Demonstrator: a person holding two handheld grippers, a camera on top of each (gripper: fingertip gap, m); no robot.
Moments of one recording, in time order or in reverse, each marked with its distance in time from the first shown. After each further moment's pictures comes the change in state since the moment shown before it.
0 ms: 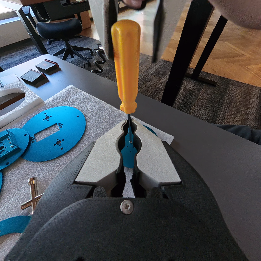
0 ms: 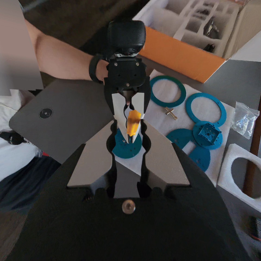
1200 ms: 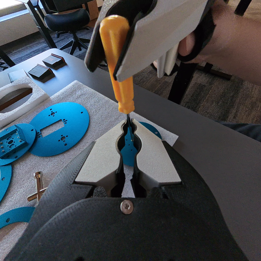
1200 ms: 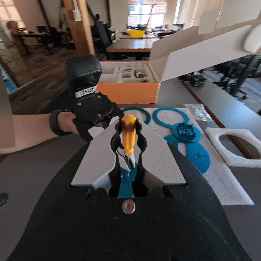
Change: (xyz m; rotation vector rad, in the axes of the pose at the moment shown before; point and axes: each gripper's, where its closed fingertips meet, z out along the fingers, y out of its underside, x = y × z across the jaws) left arm -0.003 0.004 0.002 -0.051 -0.063 0.013; right arm 0.021 -0.007 0.009 0.436 0.473 0.262
